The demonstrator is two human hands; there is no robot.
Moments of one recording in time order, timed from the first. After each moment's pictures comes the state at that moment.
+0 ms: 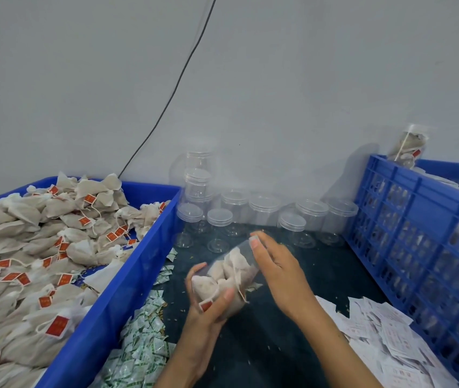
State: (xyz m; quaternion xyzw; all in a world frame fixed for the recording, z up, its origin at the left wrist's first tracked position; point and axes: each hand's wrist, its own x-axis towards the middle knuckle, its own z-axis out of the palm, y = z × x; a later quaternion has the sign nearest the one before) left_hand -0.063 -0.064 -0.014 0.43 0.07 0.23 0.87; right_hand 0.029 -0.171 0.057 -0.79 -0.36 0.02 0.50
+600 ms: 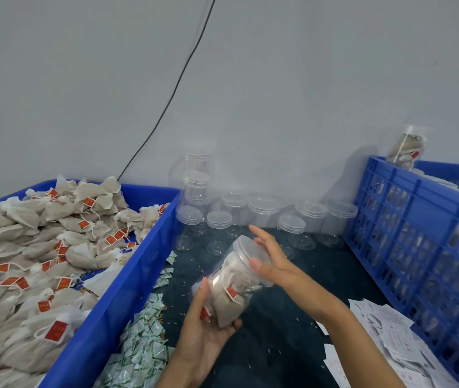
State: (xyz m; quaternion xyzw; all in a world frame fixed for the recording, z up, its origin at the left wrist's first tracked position) left_hand -0.066 -0.059 -0.014 0.34 0.09 0.15 0.92; right_hand 0.039 -0.183 0.070 -0.74 -0.40 0.21 0.49
